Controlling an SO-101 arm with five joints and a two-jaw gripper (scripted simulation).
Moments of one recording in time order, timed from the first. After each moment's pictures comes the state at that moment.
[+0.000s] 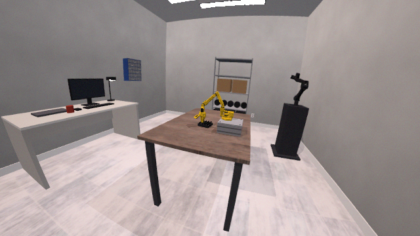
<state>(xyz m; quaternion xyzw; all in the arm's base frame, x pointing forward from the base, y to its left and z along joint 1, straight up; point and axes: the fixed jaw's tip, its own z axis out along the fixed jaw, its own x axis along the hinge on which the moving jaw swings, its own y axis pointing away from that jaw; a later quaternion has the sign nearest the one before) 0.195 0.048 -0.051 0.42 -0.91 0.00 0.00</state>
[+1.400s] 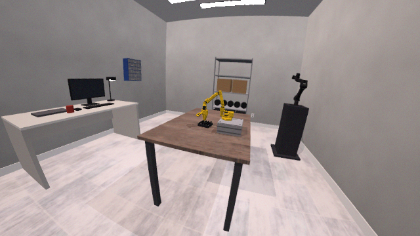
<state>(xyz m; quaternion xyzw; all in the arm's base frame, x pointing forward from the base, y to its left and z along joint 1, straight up) 0.176 0.044 -0.029 0.41 -0.91 0.00 0.02</state>
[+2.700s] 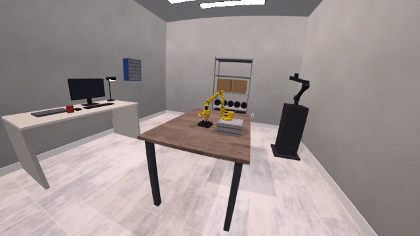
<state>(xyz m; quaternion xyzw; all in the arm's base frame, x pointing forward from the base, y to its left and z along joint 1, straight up) 0.159 0.040 -0.028 0.44 -0.90 0.00 0.01</state>
